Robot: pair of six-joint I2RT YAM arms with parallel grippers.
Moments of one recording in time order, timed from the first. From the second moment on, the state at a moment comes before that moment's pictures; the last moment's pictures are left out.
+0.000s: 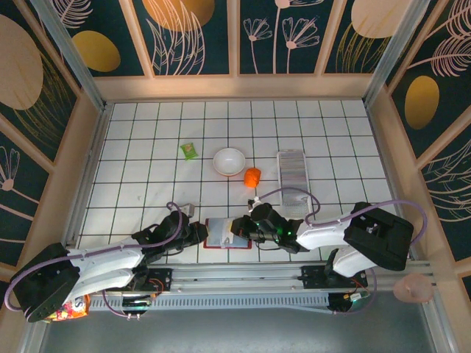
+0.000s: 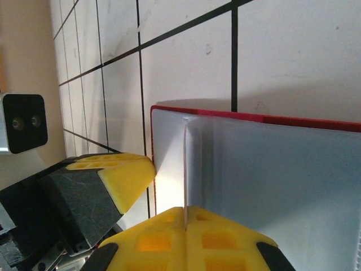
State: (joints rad) left arm -0.88 1.00 0.12 0.14 0.08 -1.07; right arm 1.11 1.44 0.38 0.48 -0.10 1.28
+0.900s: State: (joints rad) left arm -0.88 0.97 0.10 0.14 0.07 -1.07; right arm 1.11 1.54 0.43 0.49 -0.13 1.27
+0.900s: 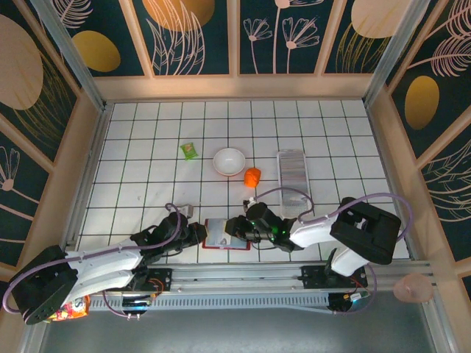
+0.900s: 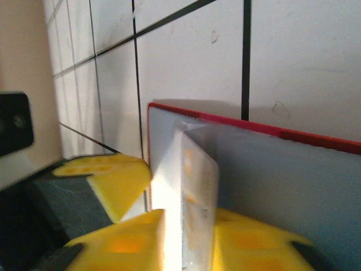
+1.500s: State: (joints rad) left arm -0.88 0.95 0.09 0.14 0.07 -1.08; right arm 1.15 1.56 0.64 0.09 -0.03 1.15
